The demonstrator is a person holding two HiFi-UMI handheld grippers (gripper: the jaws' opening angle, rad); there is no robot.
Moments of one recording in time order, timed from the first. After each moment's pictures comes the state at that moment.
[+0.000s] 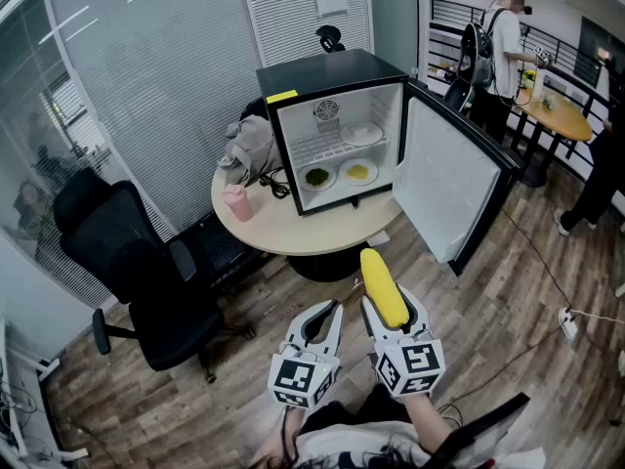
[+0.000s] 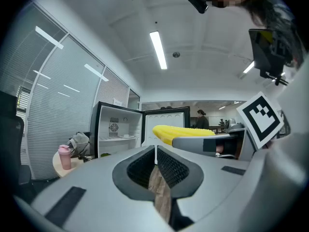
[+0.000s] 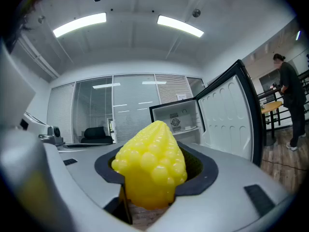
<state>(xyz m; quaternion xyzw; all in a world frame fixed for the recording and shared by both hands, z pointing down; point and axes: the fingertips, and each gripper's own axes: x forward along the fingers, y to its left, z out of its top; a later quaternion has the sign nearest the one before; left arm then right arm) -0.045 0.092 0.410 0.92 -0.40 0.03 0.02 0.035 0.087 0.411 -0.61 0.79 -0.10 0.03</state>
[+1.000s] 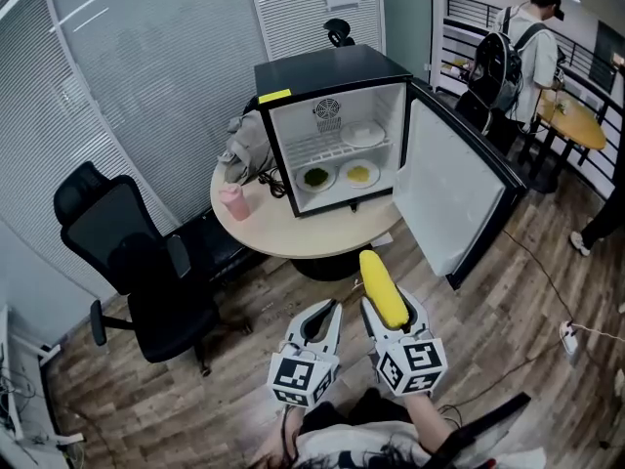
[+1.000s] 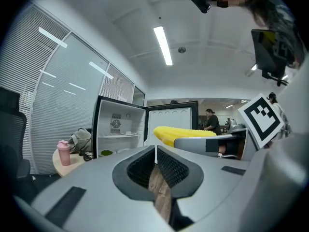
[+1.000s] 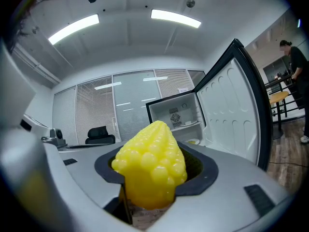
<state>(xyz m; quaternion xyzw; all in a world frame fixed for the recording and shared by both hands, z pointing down) -0.005 0.059 0.424 0.90 -0.43 0.04 0.04 0.077 0.051 0.427 -0.58 0.81 -0.13 0.03</state>
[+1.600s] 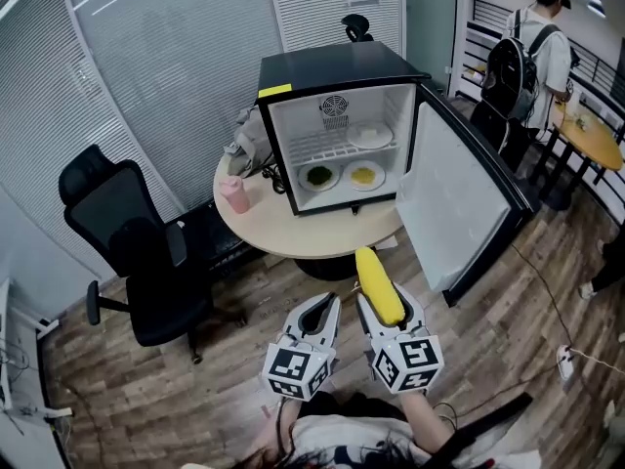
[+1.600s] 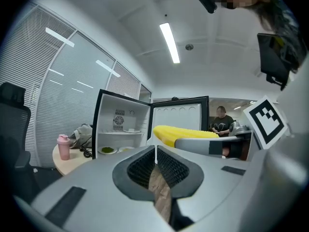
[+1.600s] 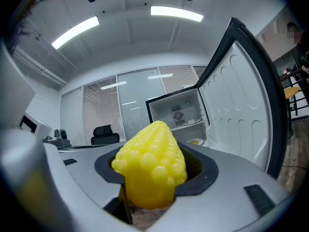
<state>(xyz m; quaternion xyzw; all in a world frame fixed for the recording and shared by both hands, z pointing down) 0.028 0.023 0.438 0.88 -0.46 0.04 0.06 0.102 0.015 0.439 -0.53 0.83 -0.14 0.02</state>
